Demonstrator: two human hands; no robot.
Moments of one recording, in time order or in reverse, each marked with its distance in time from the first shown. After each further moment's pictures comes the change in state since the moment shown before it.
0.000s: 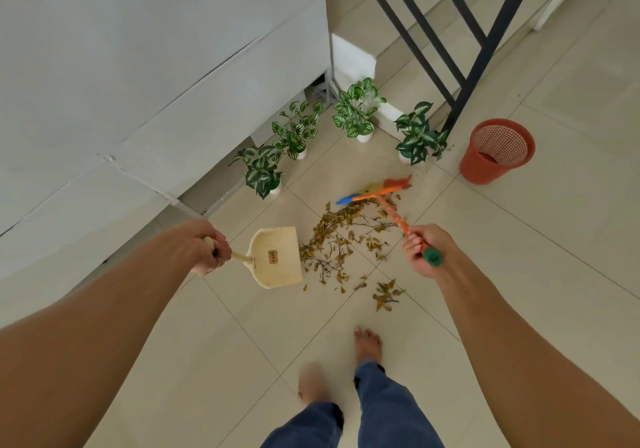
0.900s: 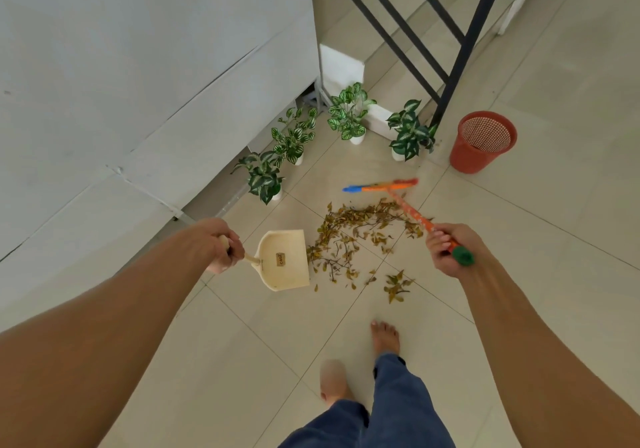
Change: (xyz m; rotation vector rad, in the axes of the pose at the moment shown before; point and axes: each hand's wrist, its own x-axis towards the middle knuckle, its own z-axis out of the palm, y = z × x) left_hand -0.009 -0.035 -0.035 0.001 -0.075 0.000; right_hand -0.044 0.066 -0.009 0.207 -0.011 -0.061
